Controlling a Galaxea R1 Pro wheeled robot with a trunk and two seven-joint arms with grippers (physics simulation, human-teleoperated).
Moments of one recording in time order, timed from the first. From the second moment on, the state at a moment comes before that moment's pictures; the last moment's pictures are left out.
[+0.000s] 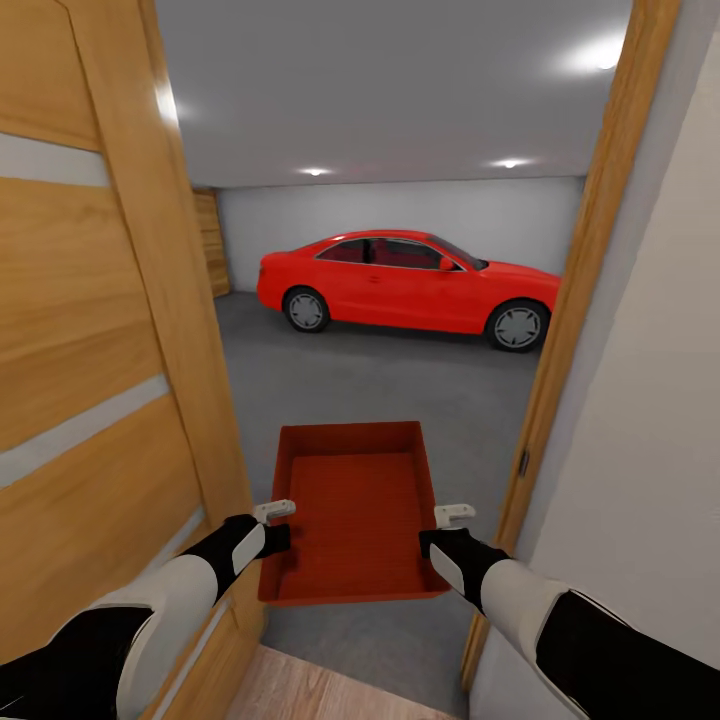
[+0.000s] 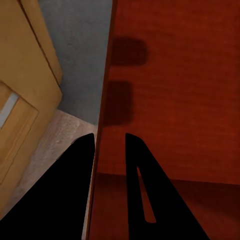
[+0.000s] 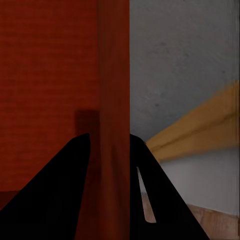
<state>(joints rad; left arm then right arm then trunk) -0.92 -0.07 0.02 -0.14 0.21 0.37 0.10 -0.93 0.13 0.87 -0.05 -0.82 0.19 -0.28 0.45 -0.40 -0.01</state>
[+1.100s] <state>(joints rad) -0.92 -0.07 0.02 -0.14 0.21 0.37 0.10 -0.93 0.13 0.87 -0.05 -0.82 0.19 -0.28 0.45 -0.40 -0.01</state>
